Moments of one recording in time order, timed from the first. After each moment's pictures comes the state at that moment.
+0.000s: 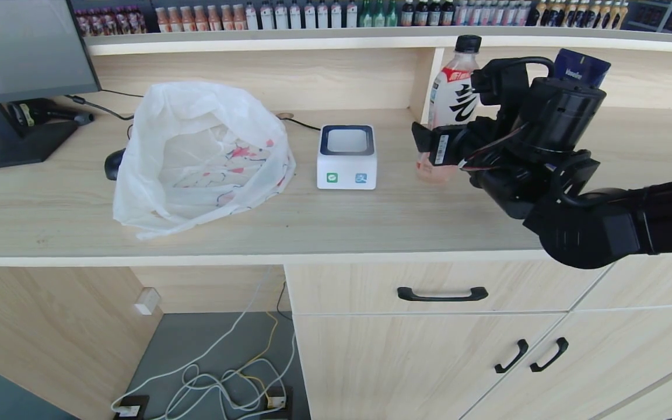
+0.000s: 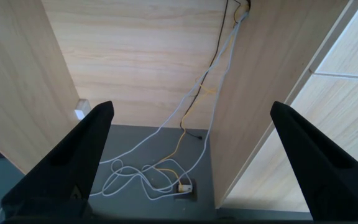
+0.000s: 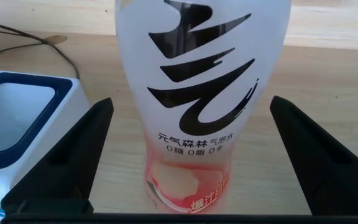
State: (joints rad) left arm 0.00 0.00 0.00 0.00 0.00 0.00; right arm 0.48 1.93 -1.31 -0.81 -0.37 -0.12
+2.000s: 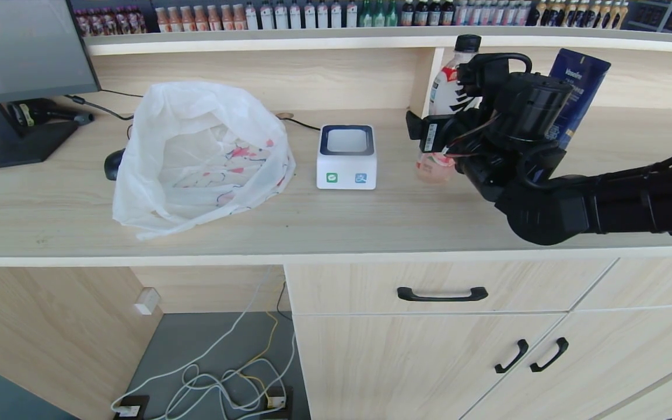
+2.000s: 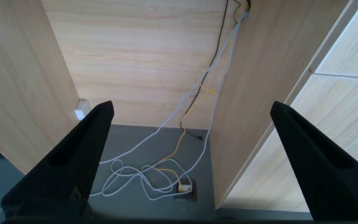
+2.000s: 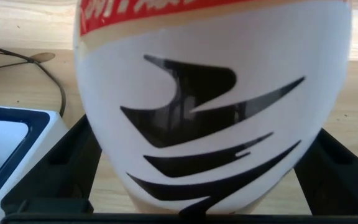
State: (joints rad) left arm 0.00 0.00 0.00 0.00 0.00 0.00; right arm 0.45 2.05 -1.51 -0.78 -0.37 -0.12
